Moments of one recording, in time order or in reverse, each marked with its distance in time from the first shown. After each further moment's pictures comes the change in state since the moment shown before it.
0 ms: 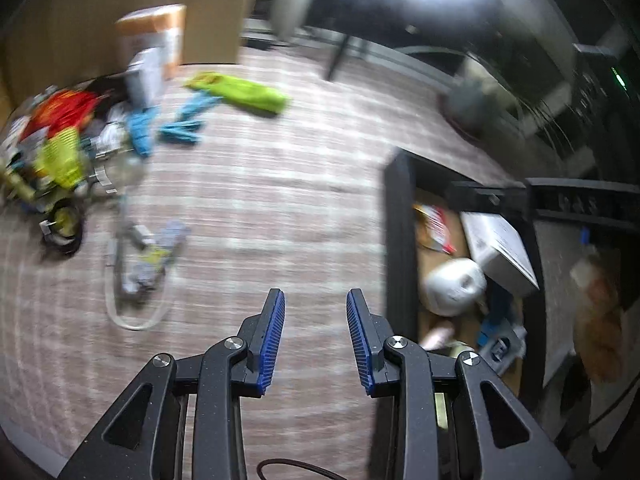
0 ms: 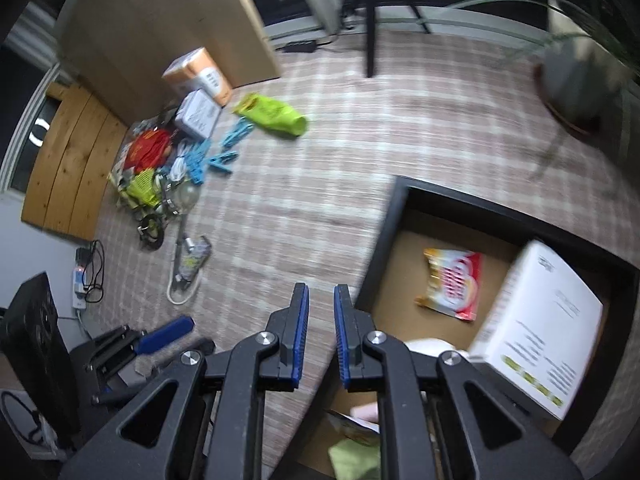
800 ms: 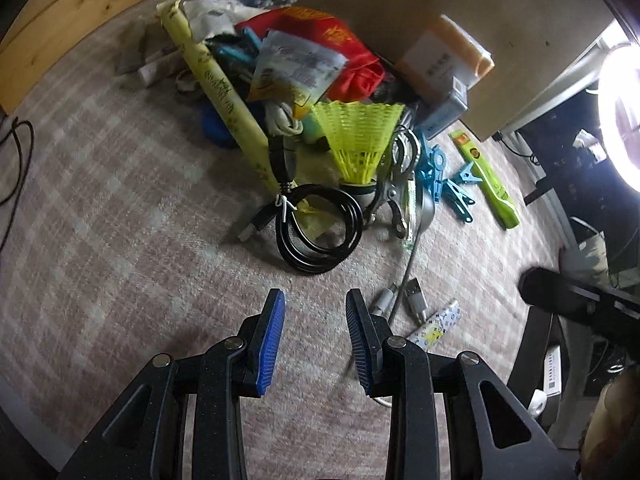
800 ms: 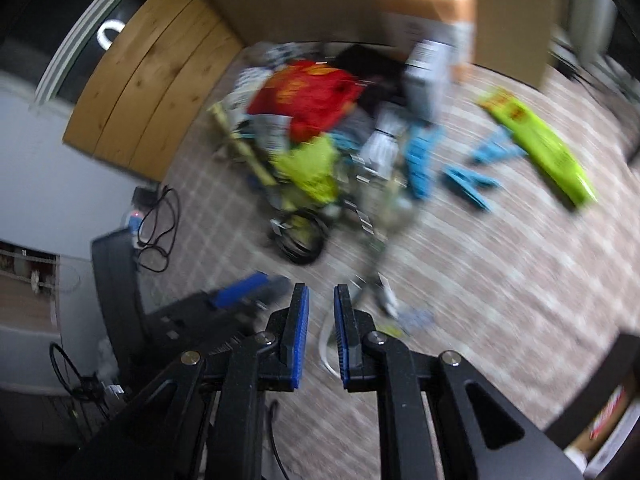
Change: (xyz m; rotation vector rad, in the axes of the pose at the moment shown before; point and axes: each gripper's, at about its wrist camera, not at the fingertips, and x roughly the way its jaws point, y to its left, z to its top) left arm 0.003 0.227 -0.004 -0.515 -0.065 0.083; right arm 0.110 0.232 0.060 -0.344 0.171 0.202
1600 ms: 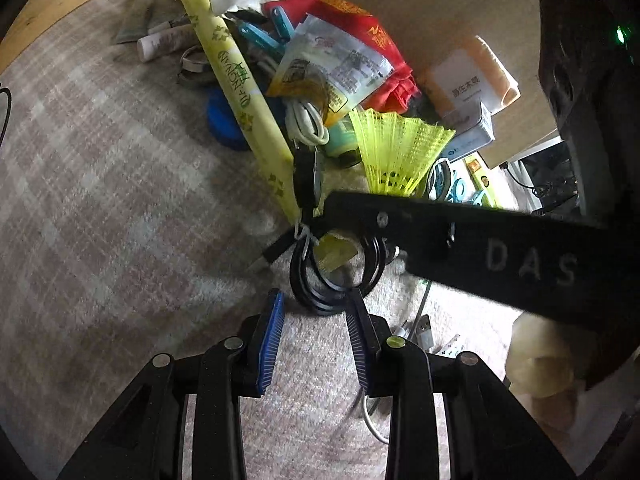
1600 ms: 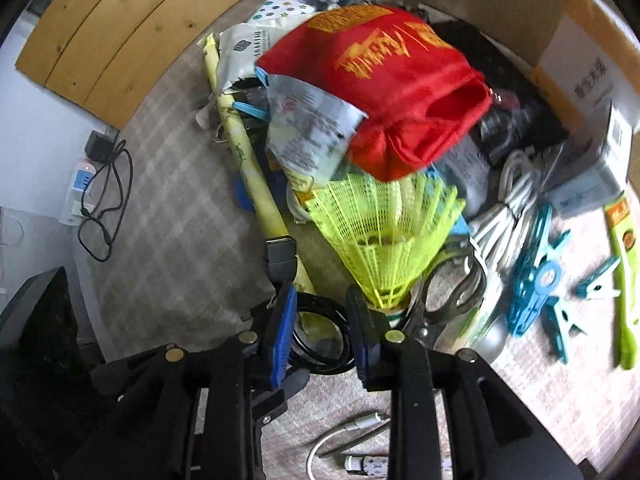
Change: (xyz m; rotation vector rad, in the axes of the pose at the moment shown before) left arm 0.018 0.030 0.007 -0.086 -0.005 -0.087; right arm 0.109 0.019 0.059 -0.151 0.162 -0.087
